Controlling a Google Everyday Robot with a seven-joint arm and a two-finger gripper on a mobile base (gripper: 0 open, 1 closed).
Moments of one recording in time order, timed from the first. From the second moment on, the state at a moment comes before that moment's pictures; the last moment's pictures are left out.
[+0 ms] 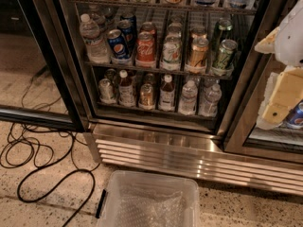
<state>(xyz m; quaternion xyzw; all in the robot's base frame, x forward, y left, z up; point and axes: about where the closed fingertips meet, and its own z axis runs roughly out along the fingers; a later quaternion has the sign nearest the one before) 0.438 -0.216 0.977 -0.60 0.78 -0.04 0.16</state>
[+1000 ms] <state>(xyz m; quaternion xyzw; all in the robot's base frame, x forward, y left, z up) 0.445 -0.195 0.891 -0.54 0.82 0.00 0.18</state>
